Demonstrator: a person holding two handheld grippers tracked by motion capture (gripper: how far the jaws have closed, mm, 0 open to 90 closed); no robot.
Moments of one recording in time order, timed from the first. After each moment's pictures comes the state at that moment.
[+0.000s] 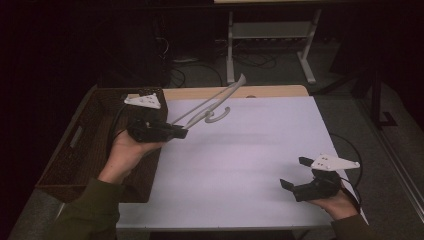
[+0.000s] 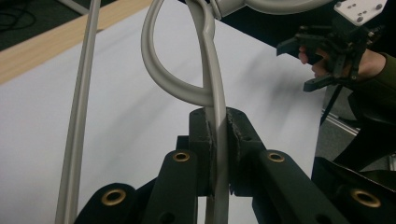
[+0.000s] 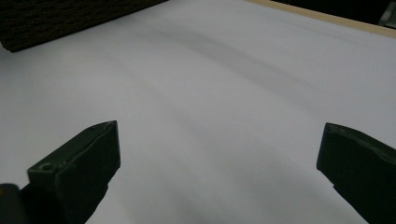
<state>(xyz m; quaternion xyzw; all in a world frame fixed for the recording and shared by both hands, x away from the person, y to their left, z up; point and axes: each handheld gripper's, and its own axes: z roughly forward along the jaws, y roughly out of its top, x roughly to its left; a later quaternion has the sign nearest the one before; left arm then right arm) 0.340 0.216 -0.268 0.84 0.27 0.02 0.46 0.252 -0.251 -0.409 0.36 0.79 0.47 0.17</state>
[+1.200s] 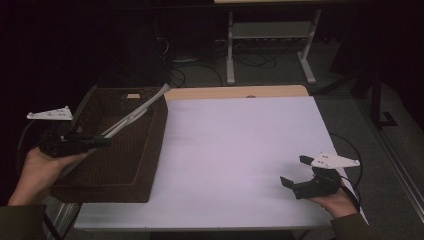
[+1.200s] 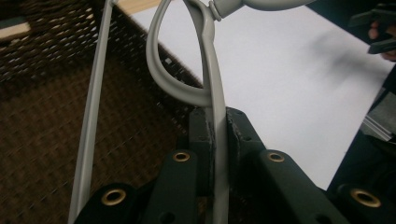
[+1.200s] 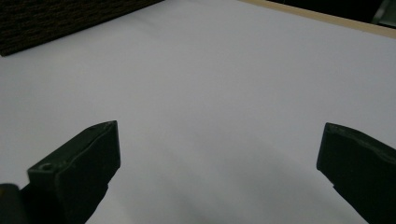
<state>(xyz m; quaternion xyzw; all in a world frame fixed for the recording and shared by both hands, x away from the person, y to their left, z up) 0.301 0.387 -0.272 0.81 0.39 0.08 0.42 0.256 -0.253 -0.409 0.37 0.78 0.47 0.17</state>
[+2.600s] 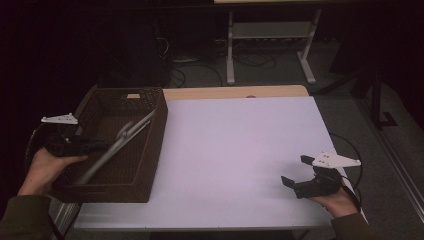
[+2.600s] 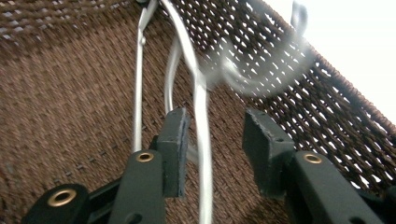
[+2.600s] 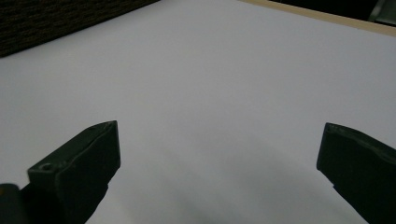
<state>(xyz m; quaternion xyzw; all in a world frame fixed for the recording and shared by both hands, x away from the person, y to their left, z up) 0.335 0.419 -0.323 0.82 0.42 0.08 0.38 0.256 -0.255 -0.410 0.38 0.78 0.47 0.17</state>
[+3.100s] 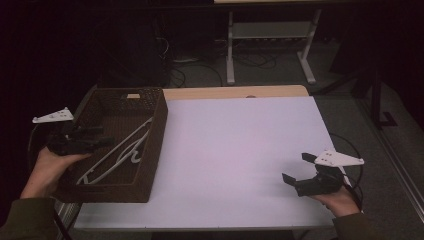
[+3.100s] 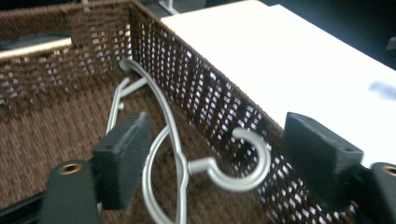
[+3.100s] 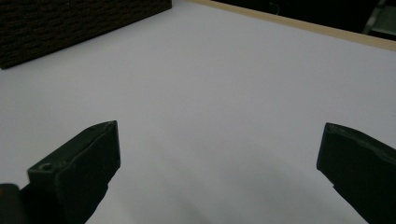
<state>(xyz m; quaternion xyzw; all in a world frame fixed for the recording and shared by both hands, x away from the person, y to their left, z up) 0.323 0.394 -0.304 0.77 0.40 0.13 0.47 0.258 -0.257 -0.403 0.37 0.77 0.49 0.18</state>
